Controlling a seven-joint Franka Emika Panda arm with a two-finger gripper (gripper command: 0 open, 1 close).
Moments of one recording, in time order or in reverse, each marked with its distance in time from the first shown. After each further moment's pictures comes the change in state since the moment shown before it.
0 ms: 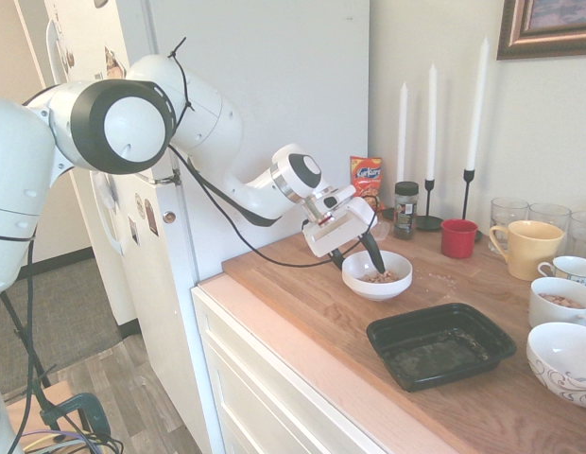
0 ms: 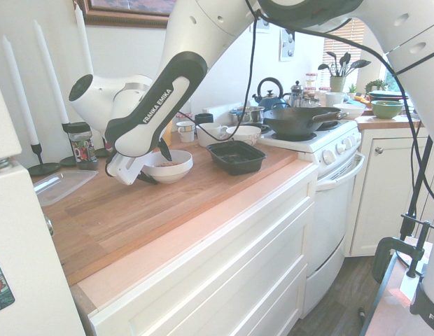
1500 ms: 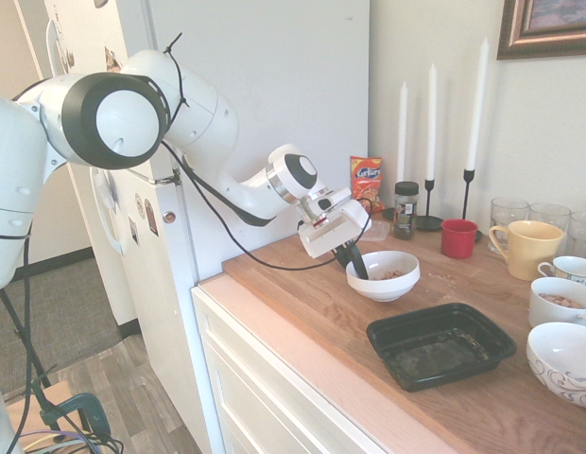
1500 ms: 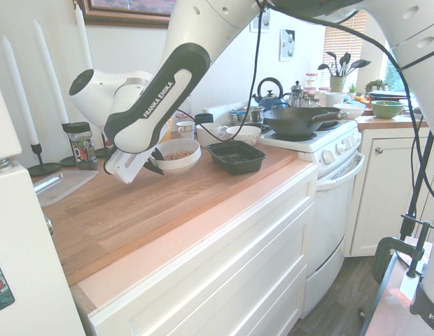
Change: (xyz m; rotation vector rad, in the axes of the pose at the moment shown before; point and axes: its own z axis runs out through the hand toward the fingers) arm 0.000 0.010 -0.016 0.022 -0.035 0.058
